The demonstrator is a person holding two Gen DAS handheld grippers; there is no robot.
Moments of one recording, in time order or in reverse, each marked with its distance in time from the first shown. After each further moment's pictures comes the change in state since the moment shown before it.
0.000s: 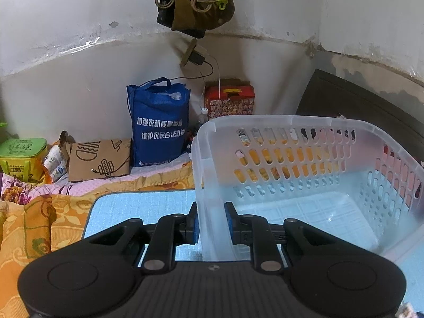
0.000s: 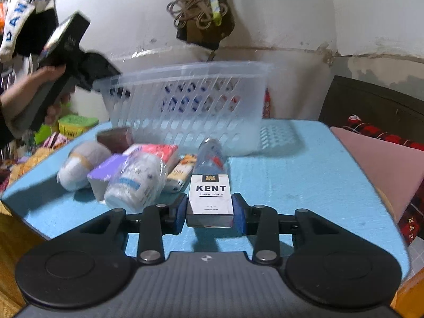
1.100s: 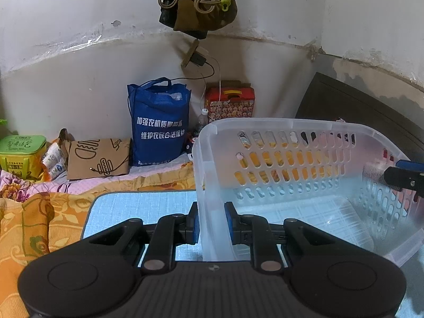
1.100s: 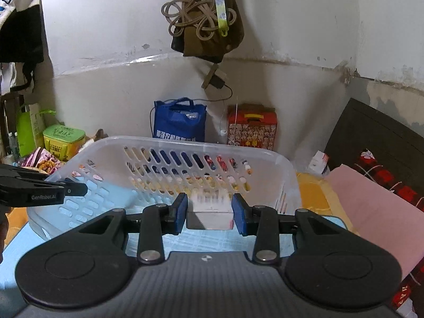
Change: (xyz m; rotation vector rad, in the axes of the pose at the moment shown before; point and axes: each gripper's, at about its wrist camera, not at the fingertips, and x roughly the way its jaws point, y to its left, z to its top) left arm 0.000 0.004 0.001 -0.020 -0.002 -0.010; right arm 0.126 0.001 0.168 -0.067 0.040 -0.002
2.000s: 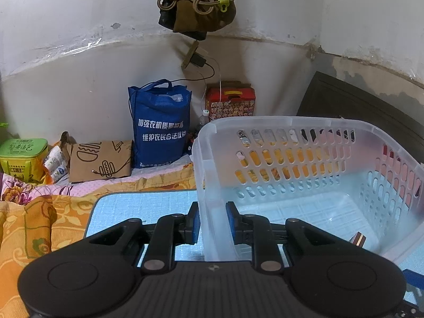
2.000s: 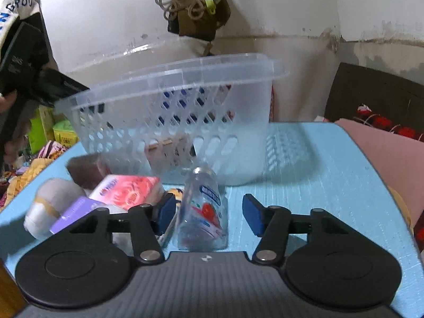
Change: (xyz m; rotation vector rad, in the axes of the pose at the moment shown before) left arm -0.002 -0.003 -0.004 0.015 -0.009 0.010; right arm -0.034 -0.004 -0.127 0.104 0.020 0.032
